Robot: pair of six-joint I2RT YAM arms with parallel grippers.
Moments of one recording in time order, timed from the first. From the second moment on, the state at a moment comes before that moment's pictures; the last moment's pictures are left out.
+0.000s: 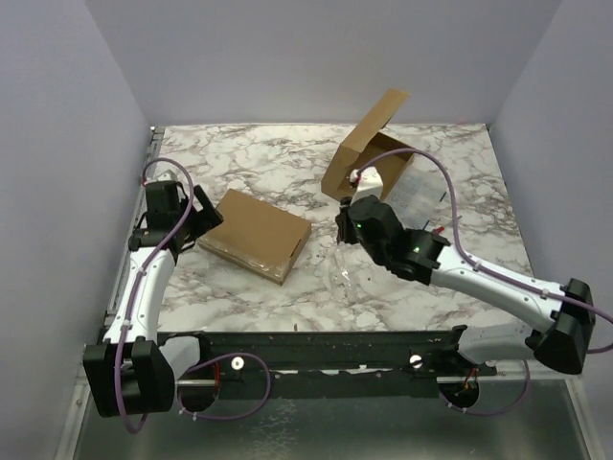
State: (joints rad) left arm 0.08 1.09 0.88 -0.50 0.08 -0.47; right arm 1.00 1.31 1.10 -0.29 0.59 0.34
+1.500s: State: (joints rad) left arm 0.02 1.11 0.60 -0.42 0.22 -0.82; right arm 0.93 1.80 1.22 -1.00 0.61 0.42
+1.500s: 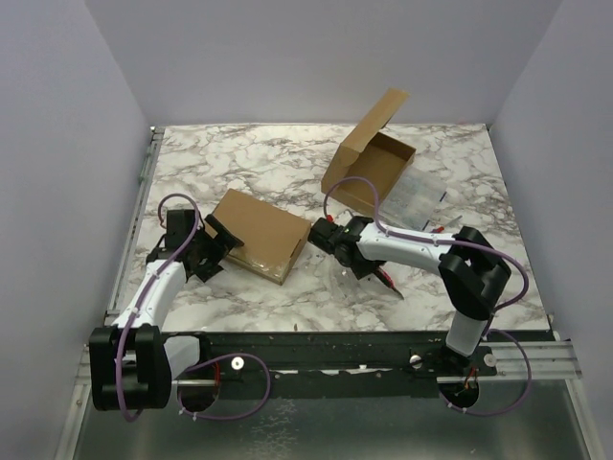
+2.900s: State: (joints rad) left arm 0.12 0.95 0.40 -0.17 0.51 -0.87; right arm 0.74 2.42 2.26 -0.70 -0.31 0.13
